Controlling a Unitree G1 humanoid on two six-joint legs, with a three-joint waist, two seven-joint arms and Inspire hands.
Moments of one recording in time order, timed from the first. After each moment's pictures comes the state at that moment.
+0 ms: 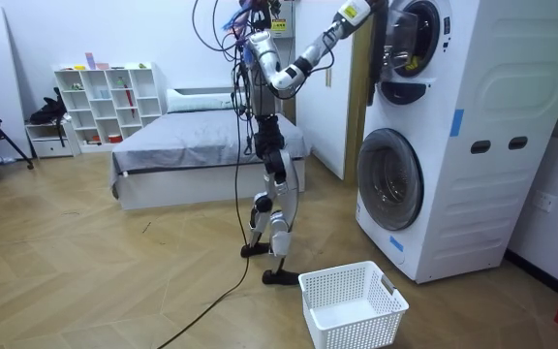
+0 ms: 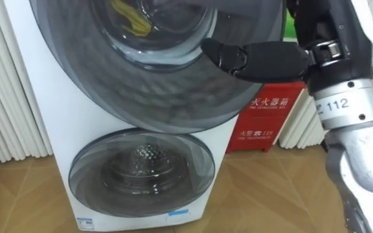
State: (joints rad) left arm 0.25 0.30 0.00 1.12 0.06 -0.01 0.06; right arm -0.26 -0.53 -0.11 -0.52 0.24 0.02 0.02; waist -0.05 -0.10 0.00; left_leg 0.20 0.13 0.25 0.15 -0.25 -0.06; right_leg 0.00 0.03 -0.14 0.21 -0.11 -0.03
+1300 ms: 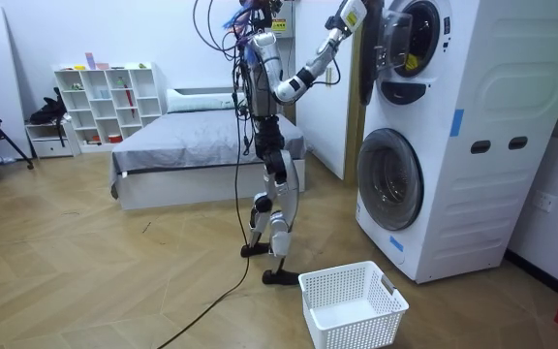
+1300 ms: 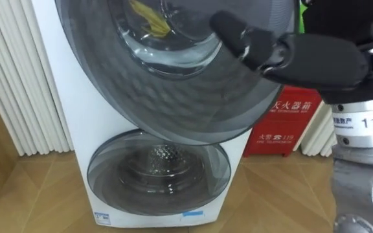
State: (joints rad) left arm 0.25 0.27 -0.01 1.10 0.12 0.00 0.06; right arm -0.20 -0.32 -0.13 -0.48 0.66 -0.18 0.13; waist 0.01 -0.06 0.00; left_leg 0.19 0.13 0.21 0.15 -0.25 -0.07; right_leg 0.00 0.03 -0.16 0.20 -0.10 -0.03
